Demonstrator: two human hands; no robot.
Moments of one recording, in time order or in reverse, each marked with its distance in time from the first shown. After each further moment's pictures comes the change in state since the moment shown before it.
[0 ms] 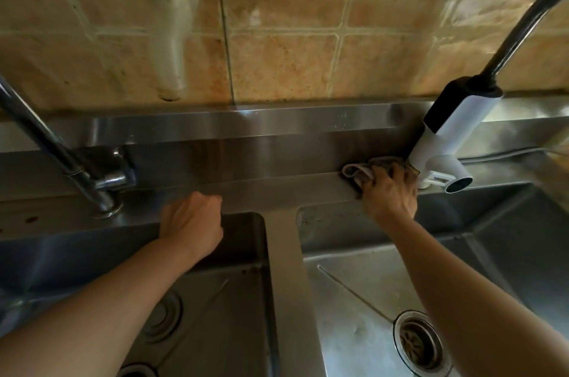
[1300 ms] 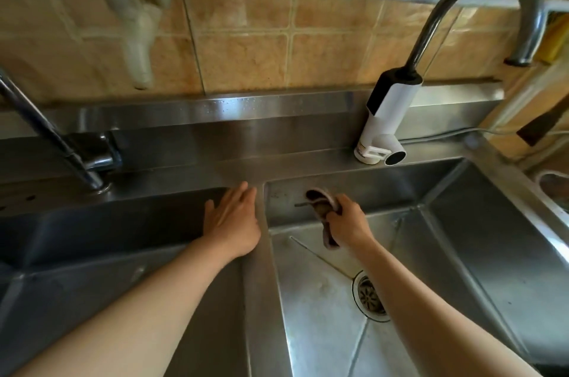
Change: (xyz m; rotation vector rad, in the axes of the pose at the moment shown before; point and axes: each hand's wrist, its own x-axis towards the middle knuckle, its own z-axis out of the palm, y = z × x) left_hand -0.051 0.084 0.013 -0.268 -0.184 0.109; right_hand -0.101 0.029 -0.037 0.559 -0.414 0.126
